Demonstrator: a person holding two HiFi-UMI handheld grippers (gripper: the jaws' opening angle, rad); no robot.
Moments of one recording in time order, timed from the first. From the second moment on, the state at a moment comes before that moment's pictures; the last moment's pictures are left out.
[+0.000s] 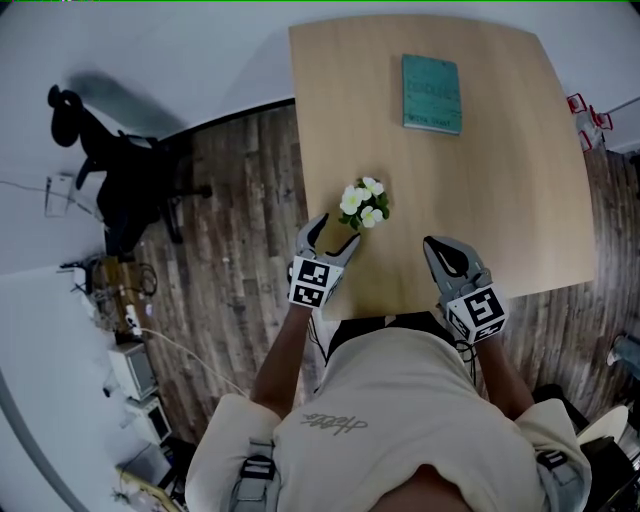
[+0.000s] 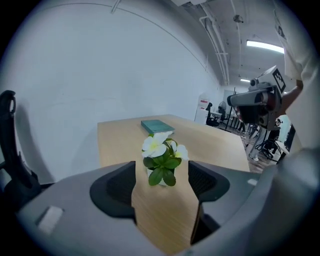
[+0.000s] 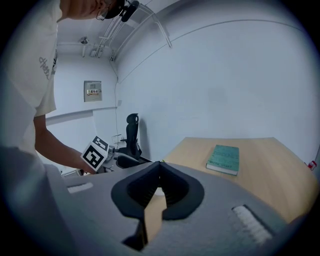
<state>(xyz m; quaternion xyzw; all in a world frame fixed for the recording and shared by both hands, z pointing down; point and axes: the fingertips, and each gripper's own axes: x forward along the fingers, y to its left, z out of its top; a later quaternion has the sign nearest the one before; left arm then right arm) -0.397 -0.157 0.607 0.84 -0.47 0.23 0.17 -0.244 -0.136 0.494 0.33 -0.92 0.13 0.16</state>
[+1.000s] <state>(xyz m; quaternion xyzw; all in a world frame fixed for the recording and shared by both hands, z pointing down) -0.367 -0.201 0.683 0.84 -0.43 0.29 0.14 -0.202 -0.127 0.535 0.38 -0.89 0.19 0.18</state>
